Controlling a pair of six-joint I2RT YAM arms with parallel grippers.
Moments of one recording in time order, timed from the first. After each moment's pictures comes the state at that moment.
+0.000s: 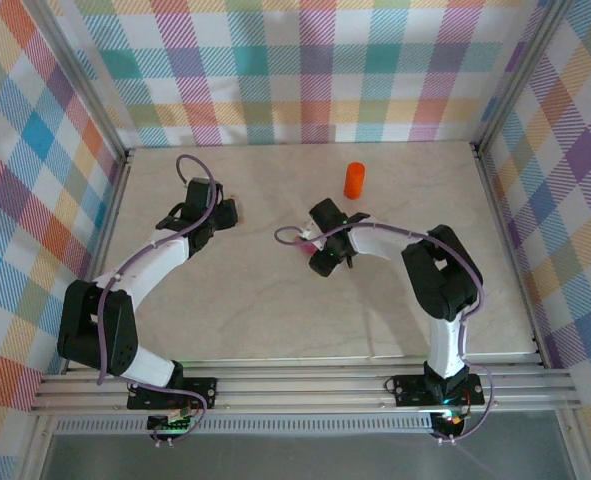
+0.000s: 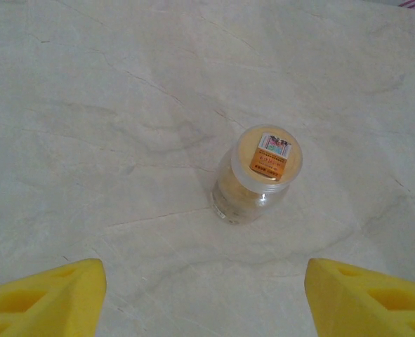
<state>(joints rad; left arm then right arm) -0.29 1.48 1.03 -0.30 -0.28 -0.38 0.62 1.93 1.25 -0.54 0.06 -0.34</state>
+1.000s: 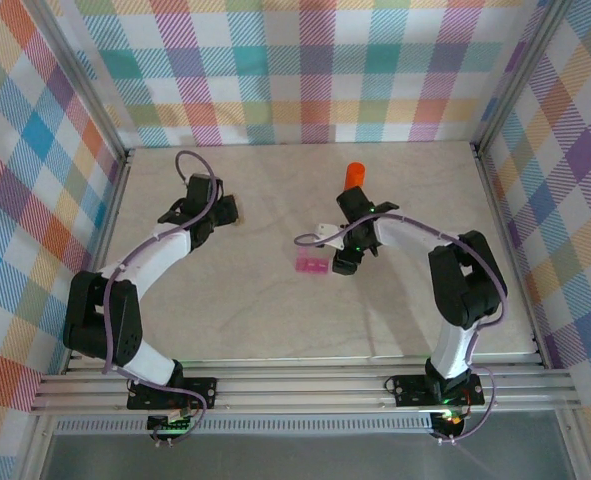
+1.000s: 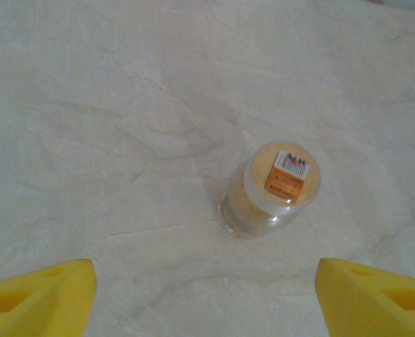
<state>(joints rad) -0.27 1.54 1.09 -0.31 -0.29 -0.40 0.51 1.80 1.23 -0.67 -0.16 -0.86</state>
